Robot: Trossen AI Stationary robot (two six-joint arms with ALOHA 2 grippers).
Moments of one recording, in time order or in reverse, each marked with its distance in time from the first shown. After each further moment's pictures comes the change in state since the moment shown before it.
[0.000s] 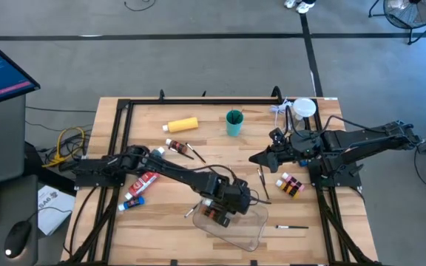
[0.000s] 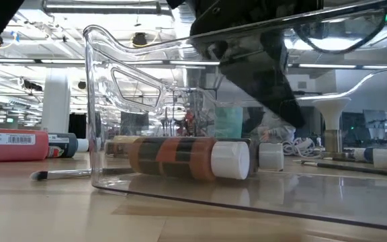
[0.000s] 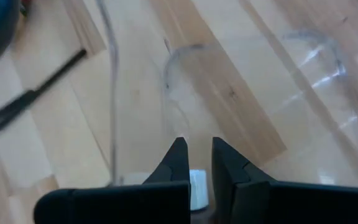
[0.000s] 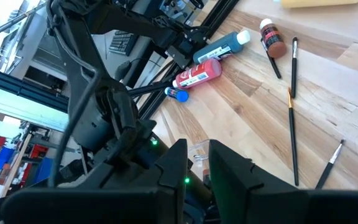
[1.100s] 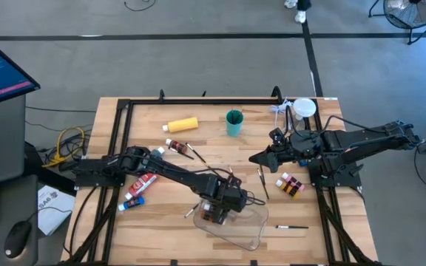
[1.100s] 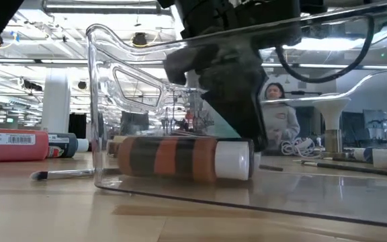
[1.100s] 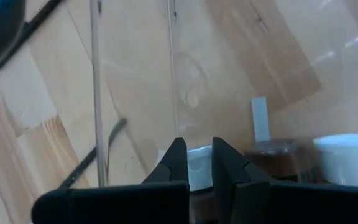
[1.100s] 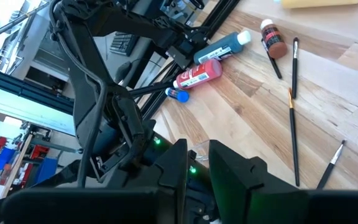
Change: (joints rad) left arm 0.000 0.017 -0.008 -0.148 -0.113 -0.003; right arm 0.000 0.000 0.000 0.003 0.000 0.001
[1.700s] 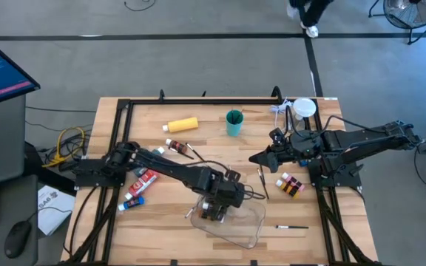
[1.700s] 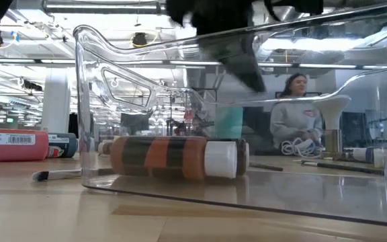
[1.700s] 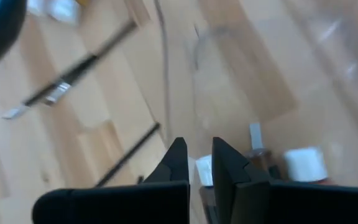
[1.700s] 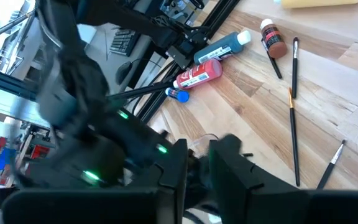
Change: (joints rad) left arm -0.002 -0.145 -0.006 -0.019 -0.030 -0.012; right arm 0.000 0.000 0.000 0.000 0.000 0.001
